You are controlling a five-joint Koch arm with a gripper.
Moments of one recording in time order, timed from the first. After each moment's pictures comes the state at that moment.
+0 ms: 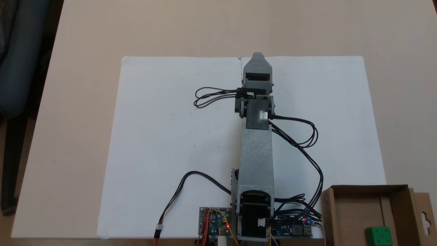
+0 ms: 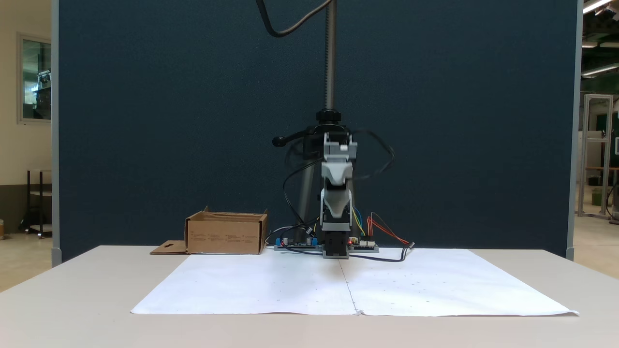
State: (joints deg) arm 2.5 122.5 120.1 16.3 -0.5
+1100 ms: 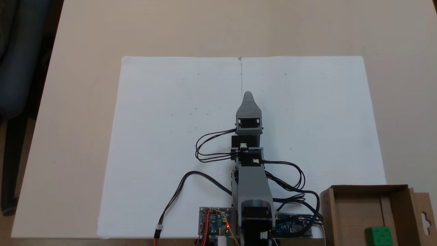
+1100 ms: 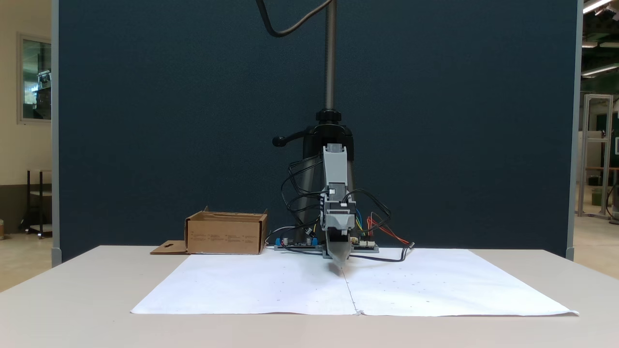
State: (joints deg) arm -0.6 129.3 175.3 -46.6 -0.5
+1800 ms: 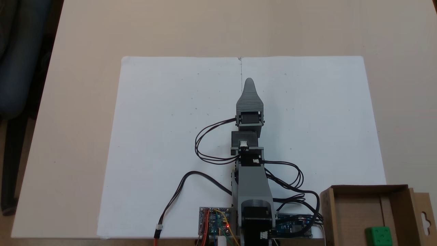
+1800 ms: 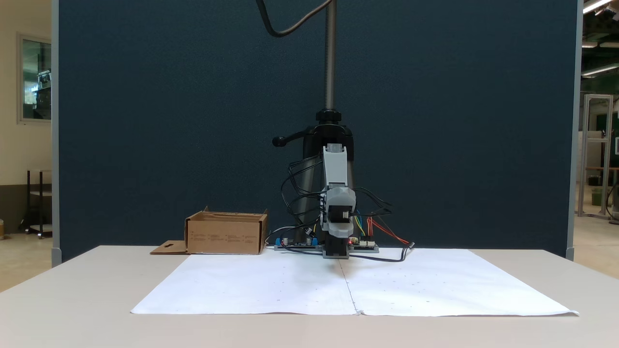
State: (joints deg) arm -0.6 129.3 175.3 -67.4 -0.5
